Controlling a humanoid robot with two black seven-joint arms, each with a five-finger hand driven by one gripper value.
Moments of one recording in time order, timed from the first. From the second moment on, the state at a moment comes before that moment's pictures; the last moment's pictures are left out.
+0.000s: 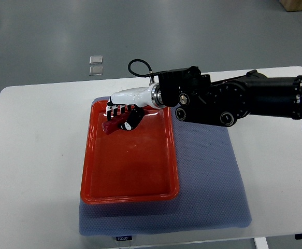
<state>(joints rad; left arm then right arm) -0.10 0.00 0.07 -0.21 0.12 -0.01 0.06 1.46 -0.01 -0.33 0.95 -0.85 0.06 0.05</state>
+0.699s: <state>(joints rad) -0.10 0.00 0.07 -0.22 0.12 -0.01 0.06 1.31 0.00 -0.33 0.84 -0.85 0.03 0.05</state>
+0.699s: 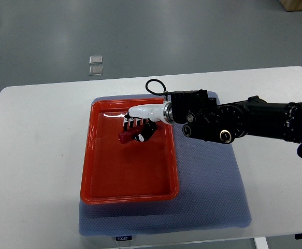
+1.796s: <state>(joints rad) -0.10 0.00 0.07 -0.21 0.12 -0.01 0.06 1.16 -0.04 0.18 0.83 -0.72 -0.02 0.12</state>
